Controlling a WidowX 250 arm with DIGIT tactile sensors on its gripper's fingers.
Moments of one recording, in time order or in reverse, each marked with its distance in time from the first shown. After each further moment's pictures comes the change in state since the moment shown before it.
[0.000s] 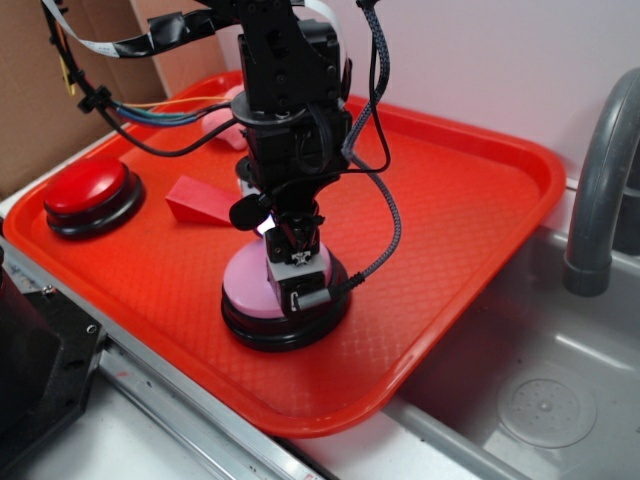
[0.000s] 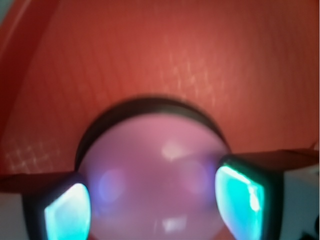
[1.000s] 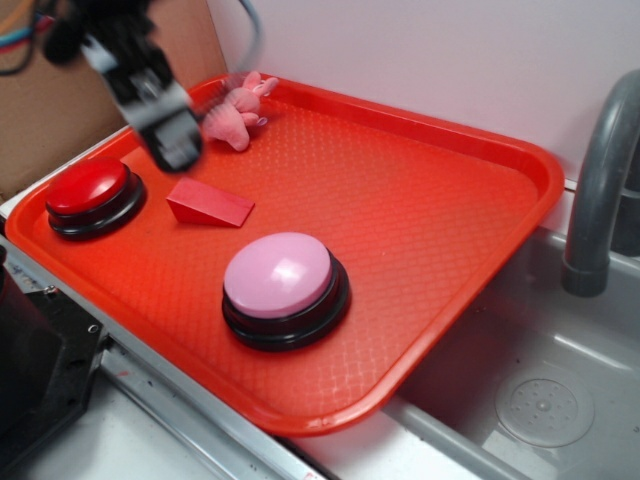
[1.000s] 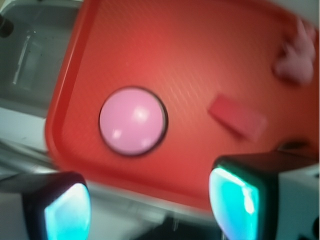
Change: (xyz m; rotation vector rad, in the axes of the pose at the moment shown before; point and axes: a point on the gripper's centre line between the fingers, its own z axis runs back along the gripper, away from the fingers) arm -0.039 0.006 0.078 -0.003 -0.228 0.021
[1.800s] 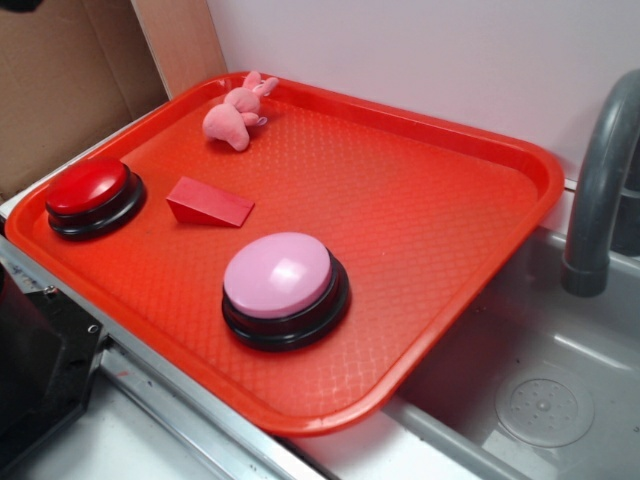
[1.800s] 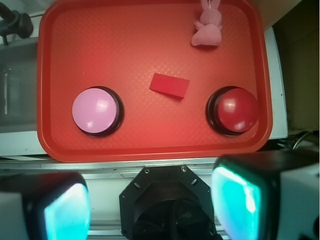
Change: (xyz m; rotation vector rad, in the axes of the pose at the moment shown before) arm -0.057 0.060 0.108 0.006 0.033 0.491
